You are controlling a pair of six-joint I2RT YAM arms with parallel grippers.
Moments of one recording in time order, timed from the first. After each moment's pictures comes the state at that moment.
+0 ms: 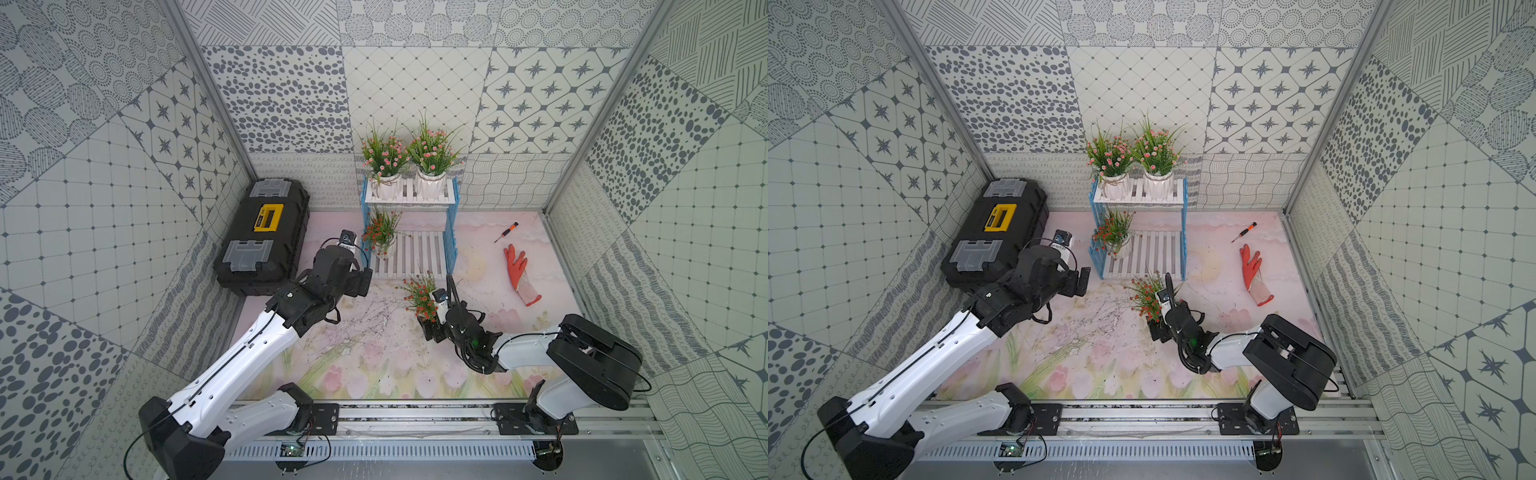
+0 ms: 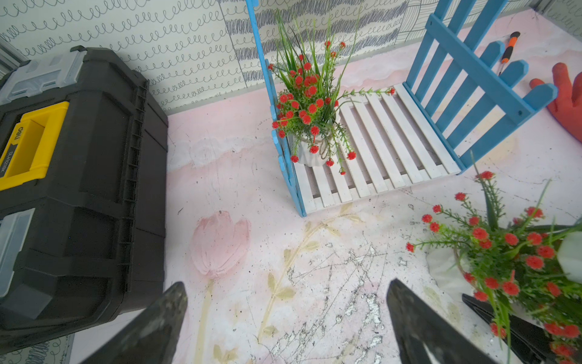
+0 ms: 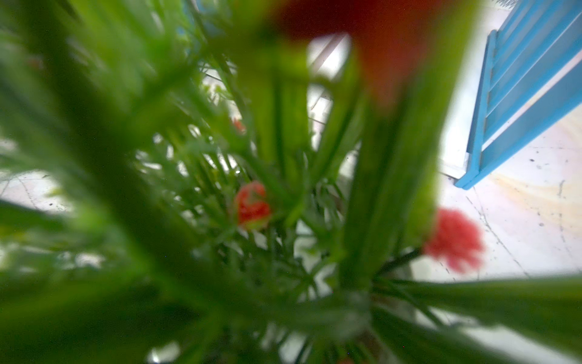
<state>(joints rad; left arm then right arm) -0.62 1.06 1.07 -0.65 -0.37 -0.11 0.87 1.54 0.40 0.60 0.29 0.19</state>
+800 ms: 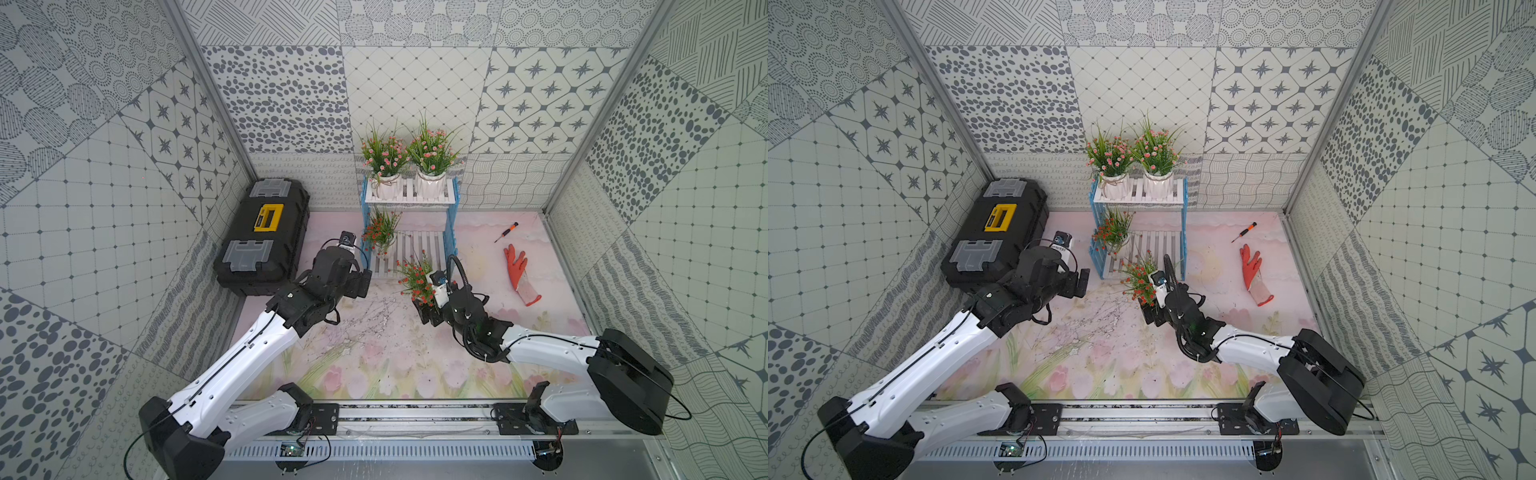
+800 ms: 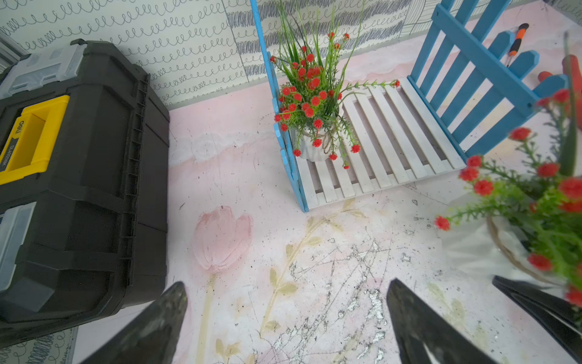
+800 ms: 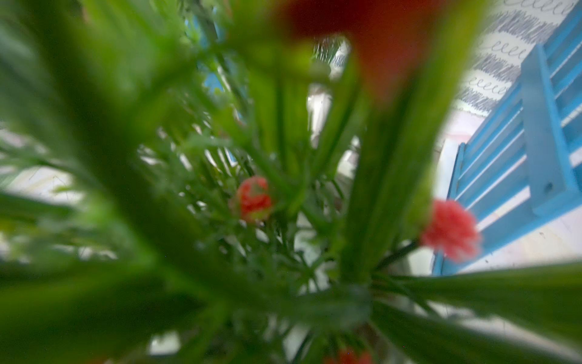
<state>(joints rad) -0.62 1.05 1.06 -0.66 -0.37 -0.12 0.83 1.39 0.60 0.40 0.23 0.09</state>
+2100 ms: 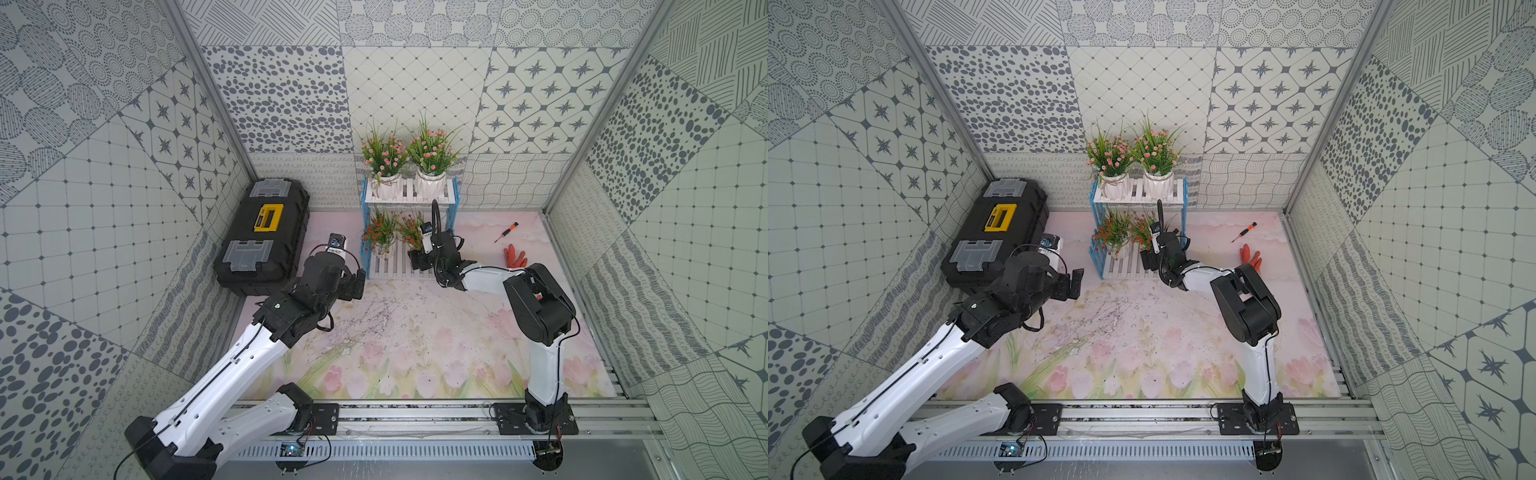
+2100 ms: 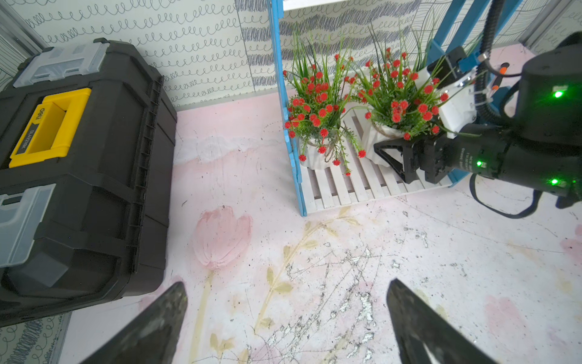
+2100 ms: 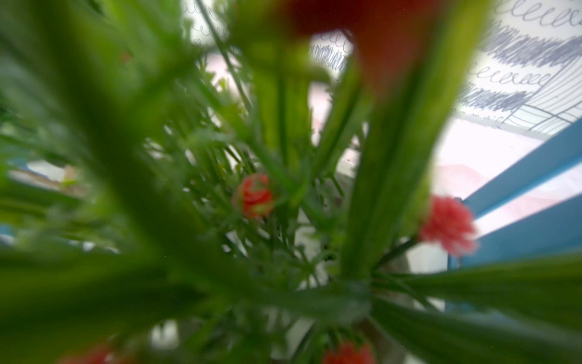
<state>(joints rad) -0.62 0.98 1.04 -0.67 -0.38 -0.17 0.54 2.03 1.26 0.27 0.10 0.06</state>
